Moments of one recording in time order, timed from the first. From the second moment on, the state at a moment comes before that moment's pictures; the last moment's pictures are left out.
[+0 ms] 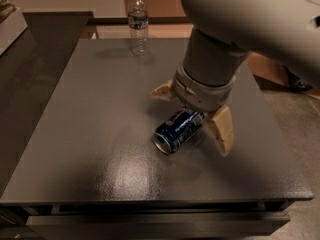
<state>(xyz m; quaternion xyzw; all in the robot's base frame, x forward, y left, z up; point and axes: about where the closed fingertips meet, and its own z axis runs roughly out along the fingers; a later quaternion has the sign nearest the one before) 0.432 -0.062 0.881 -0.92 0.37 -0.03 0.08</state>
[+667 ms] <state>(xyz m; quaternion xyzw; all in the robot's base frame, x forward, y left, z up) 0.432 -0.055 0.853 -0.94 0.33 -0.04 0.04</state>
